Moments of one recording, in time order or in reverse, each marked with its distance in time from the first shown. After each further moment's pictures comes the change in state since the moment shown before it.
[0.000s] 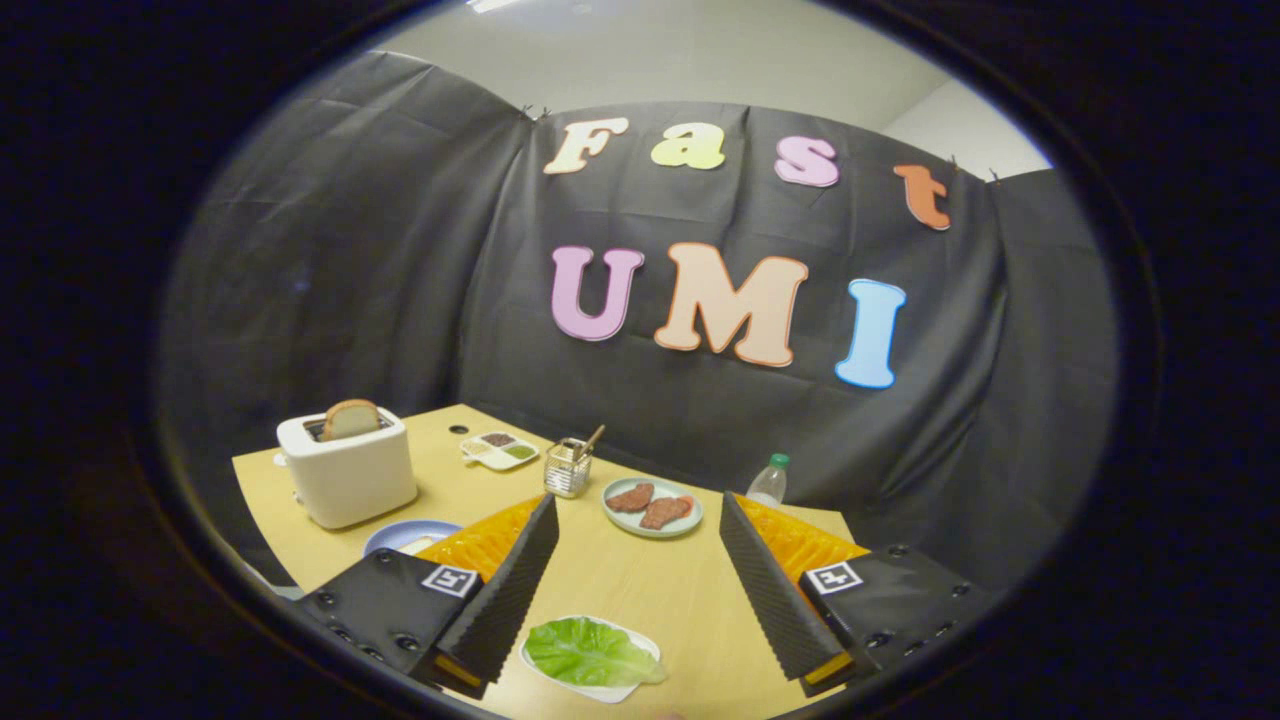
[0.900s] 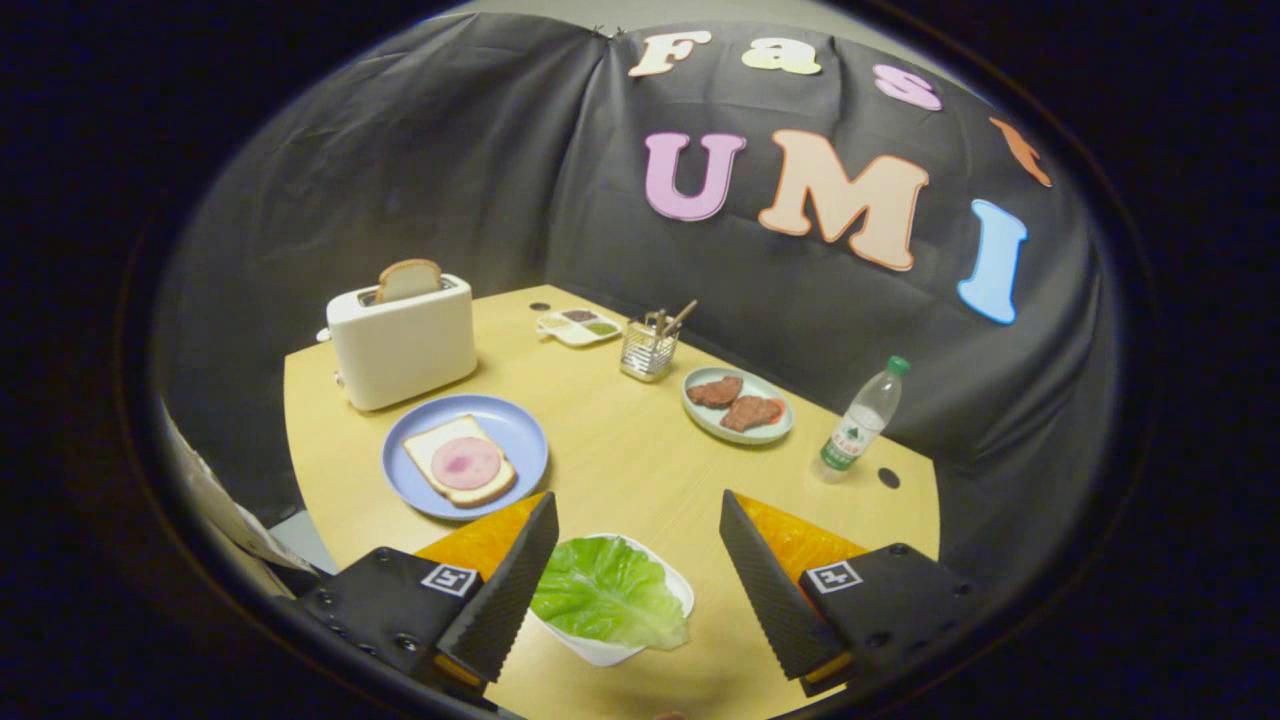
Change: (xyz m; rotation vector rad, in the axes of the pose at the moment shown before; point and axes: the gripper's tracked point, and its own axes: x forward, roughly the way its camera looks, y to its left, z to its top) arm 0.042 0.029 -0.131 -0.106 0.323 0.297
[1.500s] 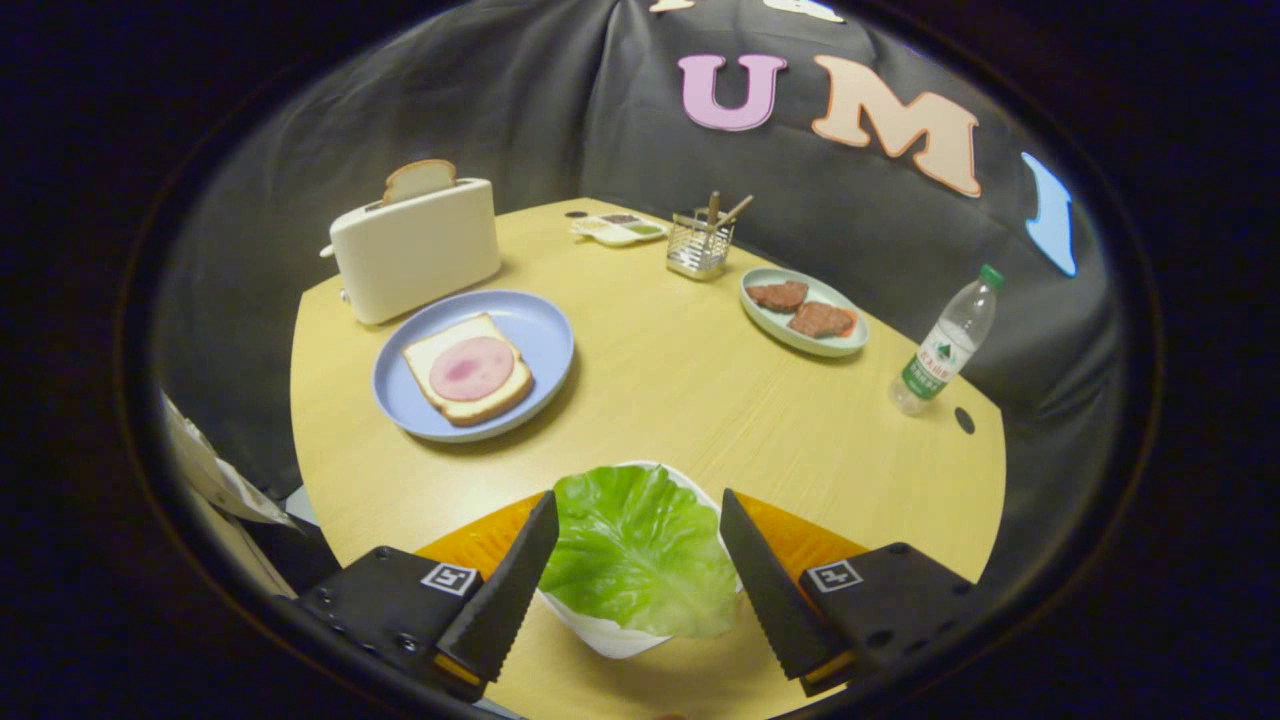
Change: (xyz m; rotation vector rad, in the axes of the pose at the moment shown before) arm 0.054 0.019 -0.091 -0.012 0.232 0.127
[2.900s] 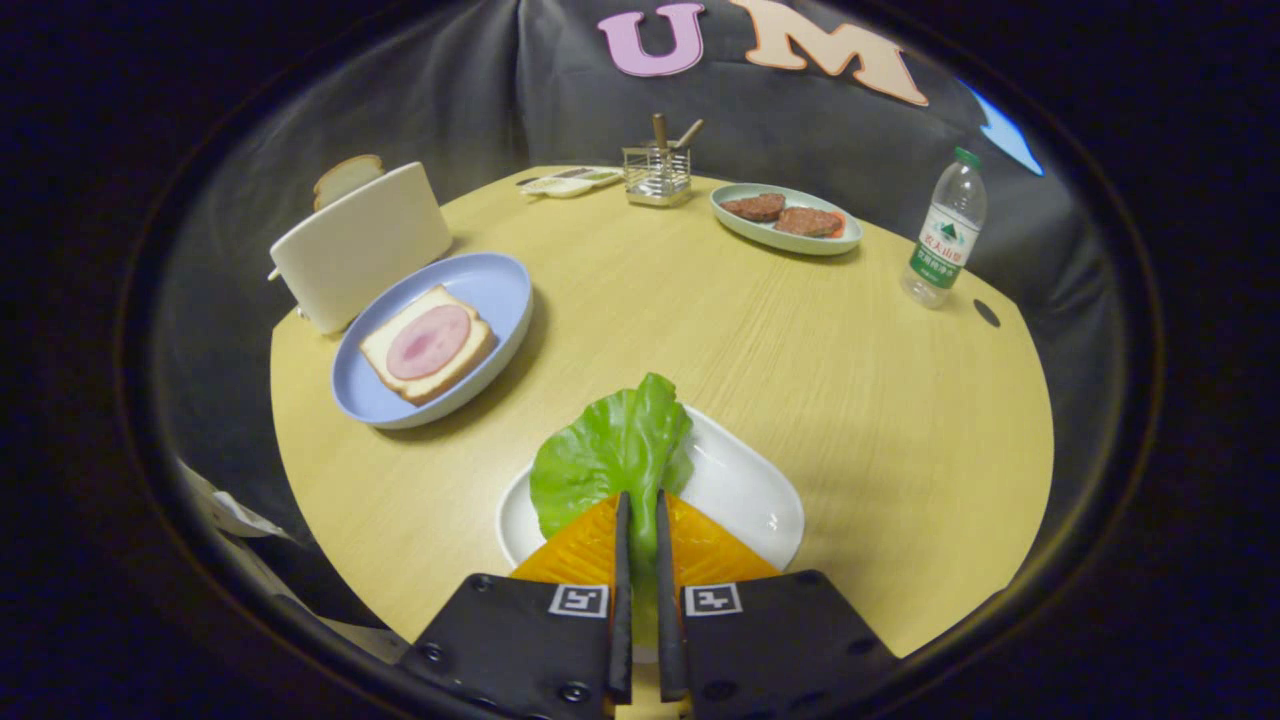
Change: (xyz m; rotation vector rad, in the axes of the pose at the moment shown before) arm 0.026 0.011 -0.038 0.221 0.098 -0.009
